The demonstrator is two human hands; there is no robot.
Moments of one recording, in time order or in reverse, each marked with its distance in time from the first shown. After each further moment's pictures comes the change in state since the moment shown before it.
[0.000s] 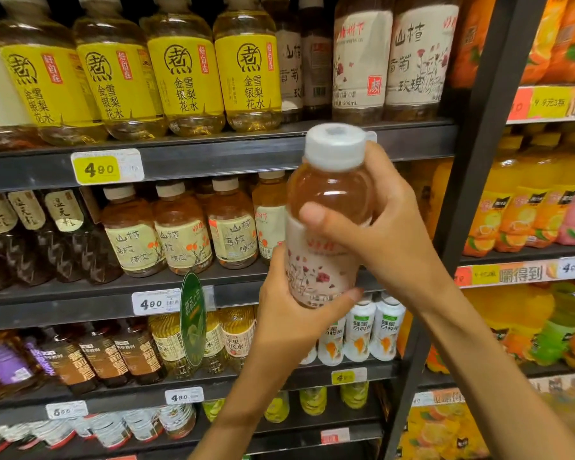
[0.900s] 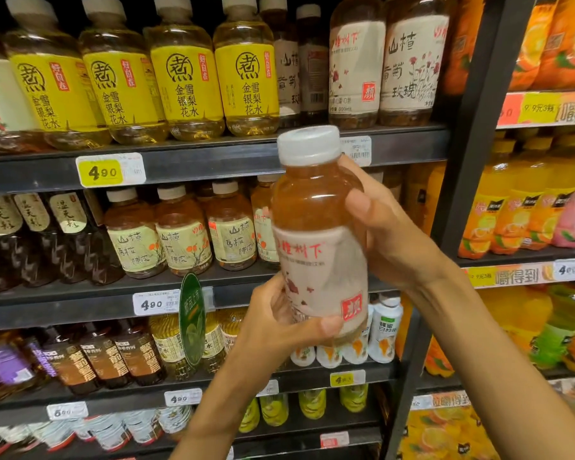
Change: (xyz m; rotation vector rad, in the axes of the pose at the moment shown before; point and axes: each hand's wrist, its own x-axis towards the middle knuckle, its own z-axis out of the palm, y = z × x) left_hand -0.017 0.012 -0.021 -0.177 -0.266 -0.085; right_hand 0.007 -0.006 -0.010 0.402 -0.268 0.262
